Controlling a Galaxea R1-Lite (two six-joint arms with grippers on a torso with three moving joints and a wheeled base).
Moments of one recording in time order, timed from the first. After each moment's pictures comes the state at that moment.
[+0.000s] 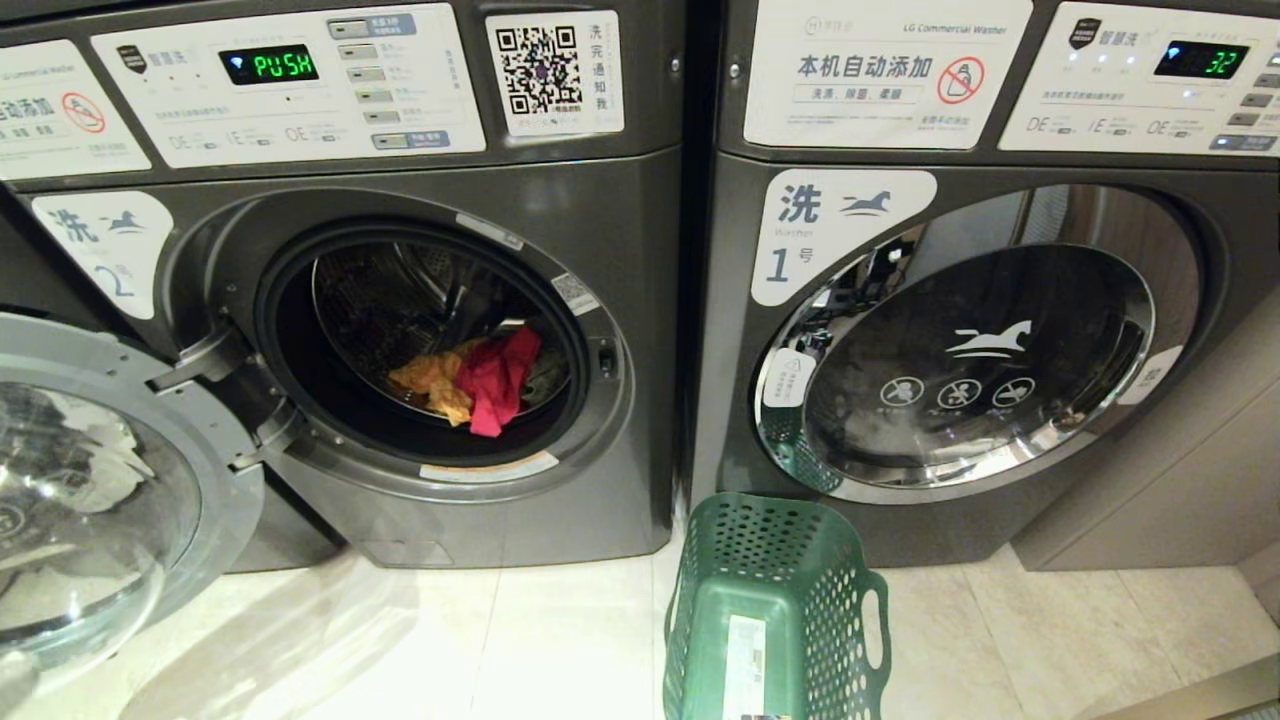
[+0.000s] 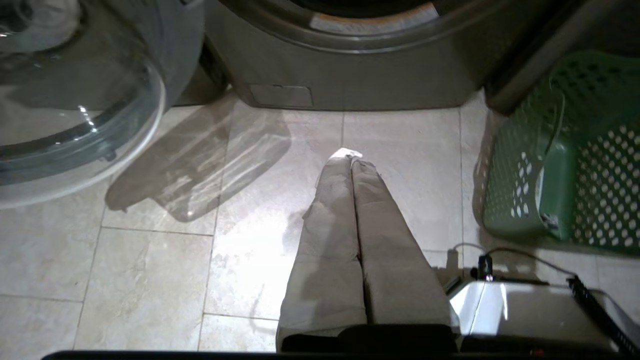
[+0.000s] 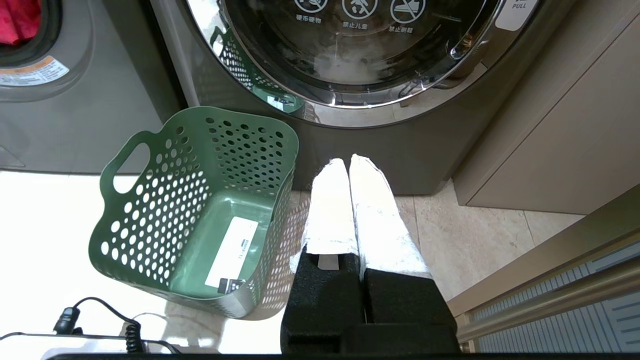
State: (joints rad) left arm 0.03 0.57 -0.44 0.22 0.07 0.06; right arm 0.00 0.00 0.00 0.00 0.01 -0.07
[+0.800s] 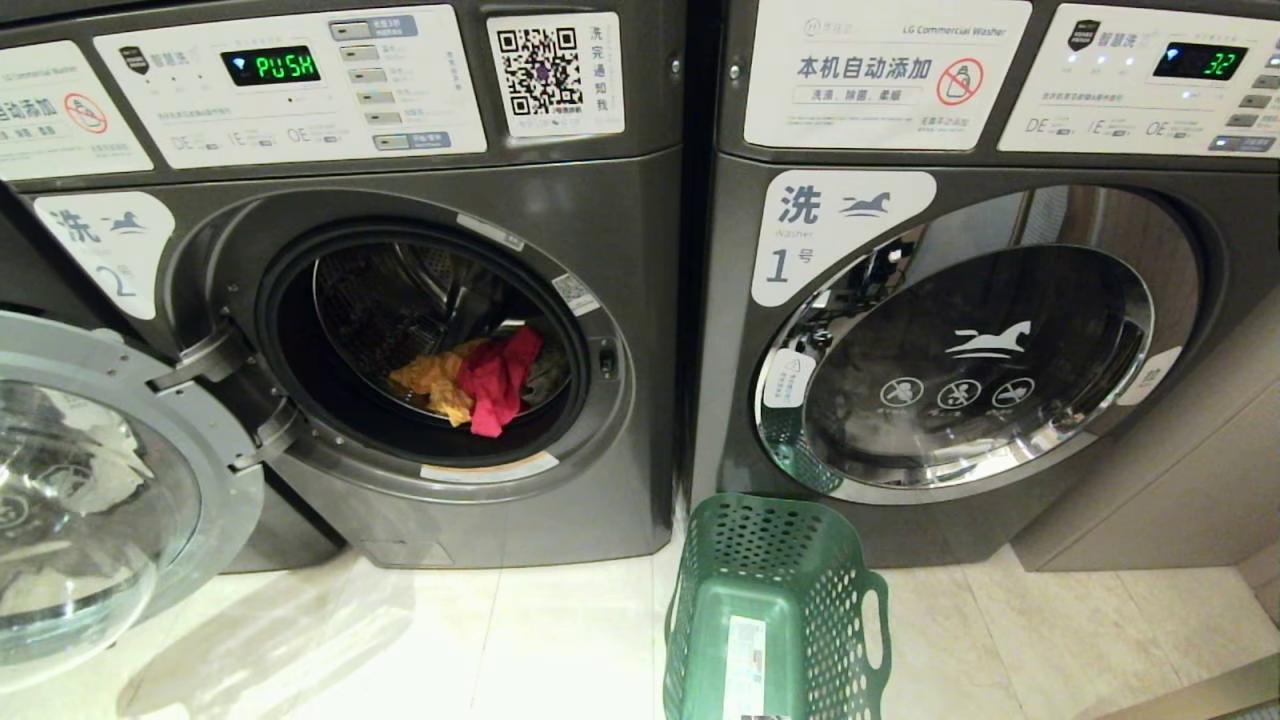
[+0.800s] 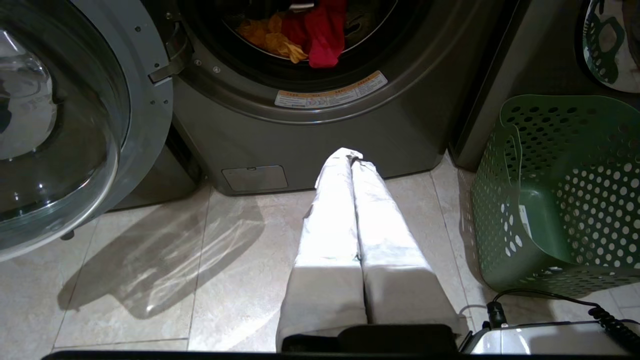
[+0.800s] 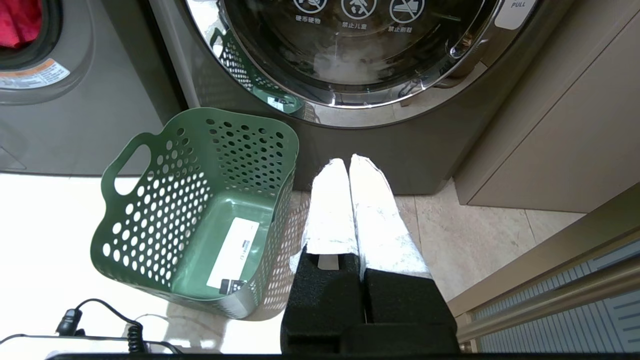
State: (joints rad) left arm 0.00 0.01 0.00 0.00 -0.02 0.10; right arm 0.00 0.00 0.00 0.00 0.01 -0.06
